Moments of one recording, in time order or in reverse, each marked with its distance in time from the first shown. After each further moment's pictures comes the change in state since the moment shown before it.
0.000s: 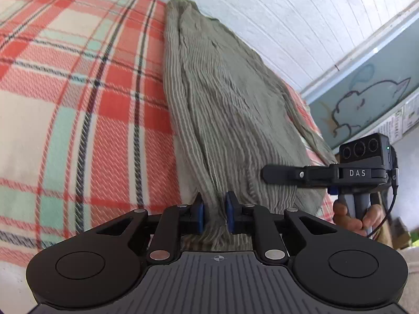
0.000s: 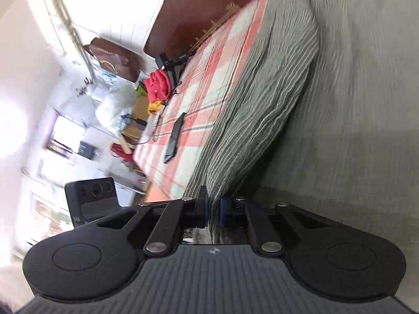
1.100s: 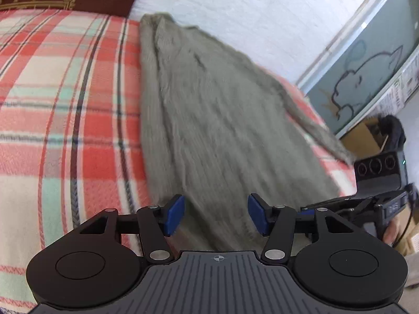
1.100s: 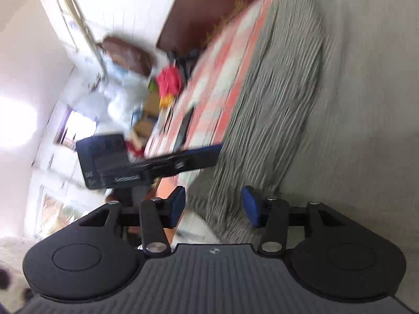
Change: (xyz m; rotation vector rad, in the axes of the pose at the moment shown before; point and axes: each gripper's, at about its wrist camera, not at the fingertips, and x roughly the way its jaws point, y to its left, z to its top) left arm 0.015 -0.027 0.040 0.220 -0.041 0.041; right arm -0.025 -0.015 -0.023 -0.007 -0.057 0.059
